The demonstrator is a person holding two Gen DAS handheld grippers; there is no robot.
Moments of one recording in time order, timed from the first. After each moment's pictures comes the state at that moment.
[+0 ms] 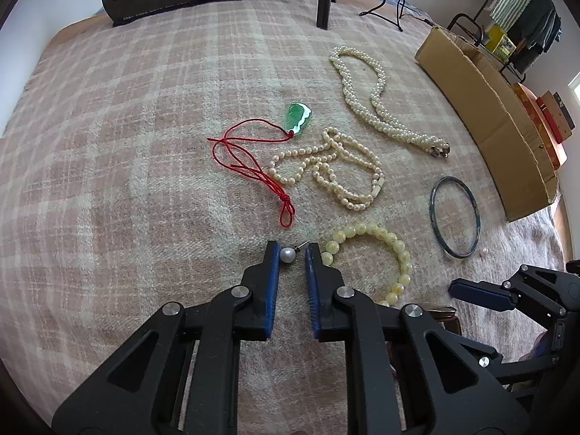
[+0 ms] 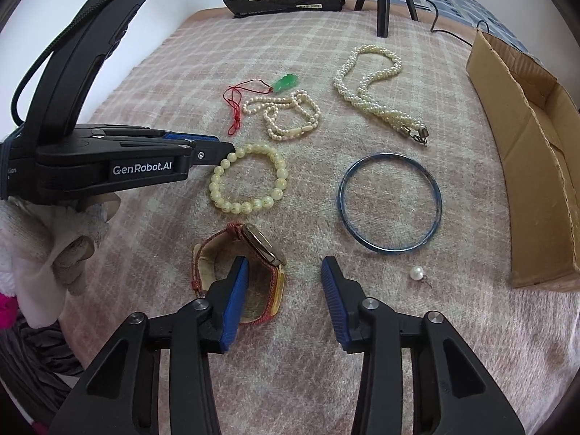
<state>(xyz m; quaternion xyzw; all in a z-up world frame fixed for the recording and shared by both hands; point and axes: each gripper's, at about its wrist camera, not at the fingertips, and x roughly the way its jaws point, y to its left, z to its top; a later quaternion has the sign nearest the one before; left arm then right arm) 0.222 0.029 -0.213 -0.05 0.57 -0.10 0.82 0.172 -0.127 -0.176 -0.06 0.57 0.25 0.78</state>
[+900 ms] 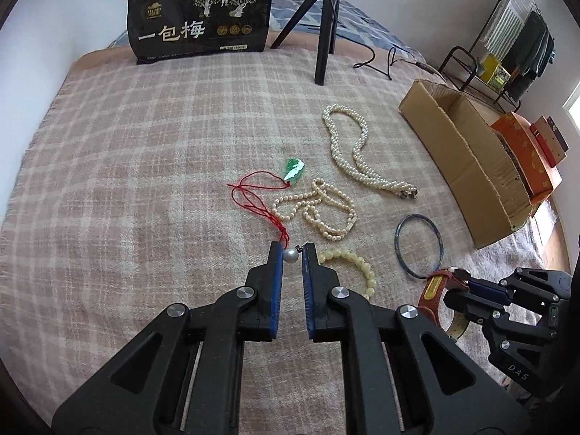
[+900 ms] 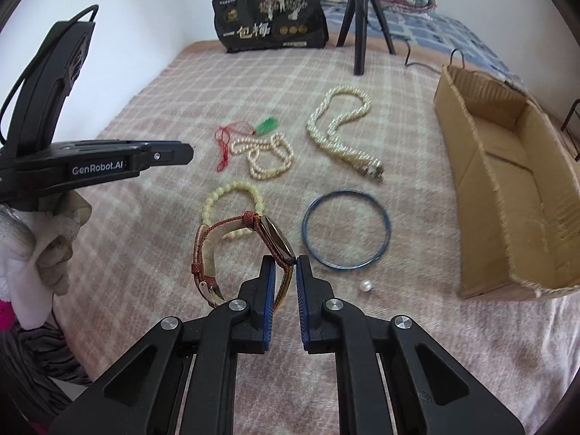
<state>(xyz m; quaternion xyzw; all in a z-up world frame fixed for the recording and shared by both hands) 0.200 0.035 -0.155 -0.06 0.51 -0.09 0.85 0.170 -0.158 -0.134 -0.05 0.51 0.24 0.83</state>
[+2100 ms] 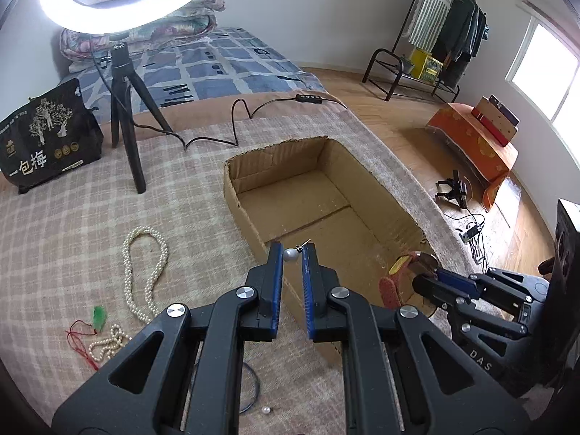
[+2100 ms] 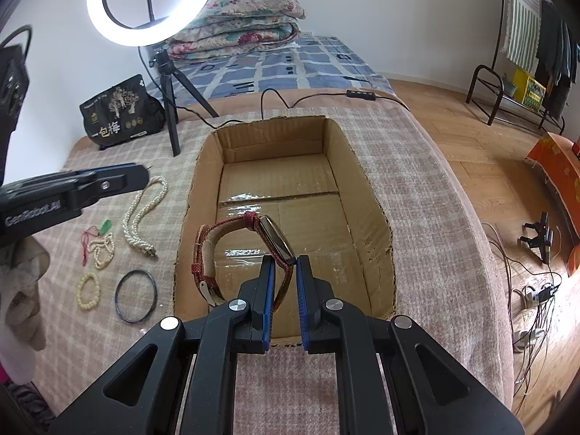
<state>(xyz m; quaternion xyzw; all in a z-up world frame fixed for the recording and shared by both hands) 0.285 -0.171 -0.092 -0.03 0.44 -0.21 0.87 0.229 -0.326 -0.095 0.00 0.46 0.07 0.89</state>
